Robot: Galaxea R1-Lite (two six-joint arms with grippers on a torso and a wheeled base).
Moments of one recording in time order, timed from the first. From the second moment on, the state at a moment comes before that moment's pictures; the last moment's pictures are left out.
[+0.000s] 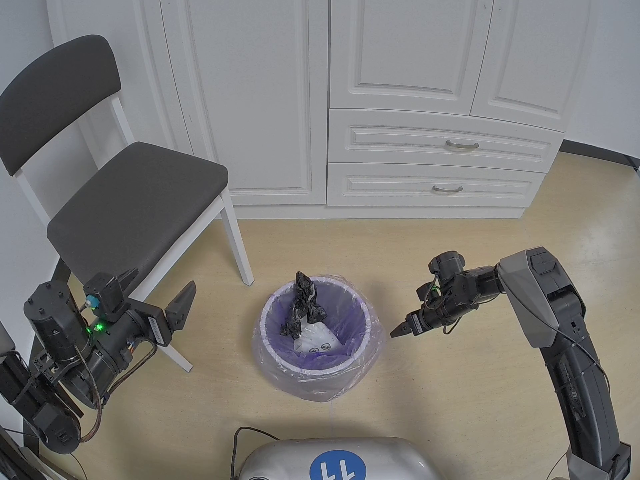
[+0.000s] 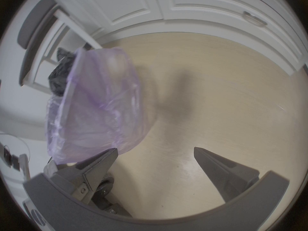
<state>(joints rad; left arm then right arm) -0.33 1.71 -0.13 -1.53 0.12 0.02 0.21 2.82 -2.00 0.22 0.28 -0.16</state>
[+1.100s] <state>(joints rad) -0.37 1.71 -0.15 -1.53 0.13 0.00 0.24 2.98 -2.00 -0.42 0.31 0.13</state>
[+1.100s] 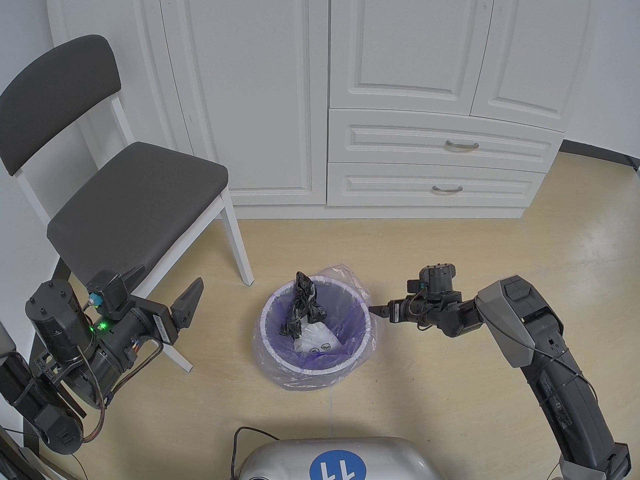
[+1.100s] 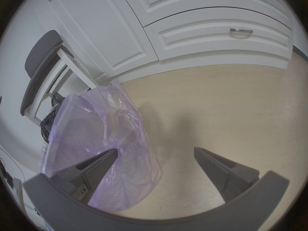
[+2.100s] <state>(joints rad) -0.37 1.74 -0.14 -1.53 0.13 0.00 0.17 2.67 -1.59 -0.39 0.30 0.21</state>
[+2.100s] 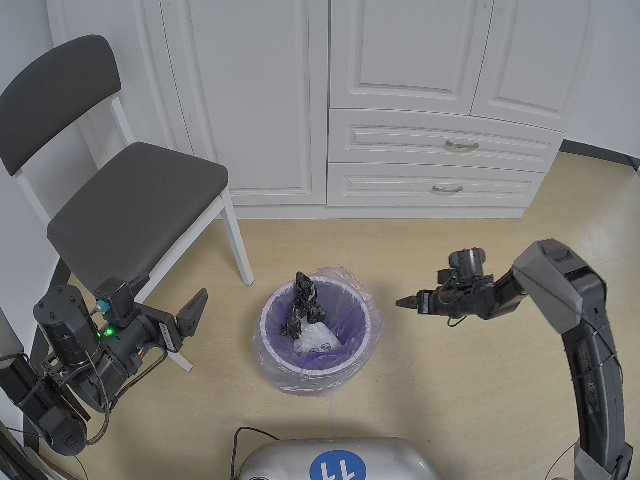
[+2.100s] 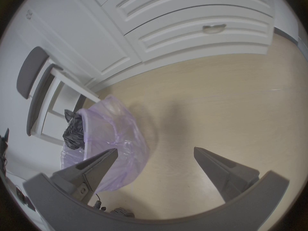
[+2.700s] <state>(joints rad) -0.41 1.93 -0.20 -1.50 0.10 -0.04 0.20 2.30 -0.91 -1.01 0.09 0.17</state>
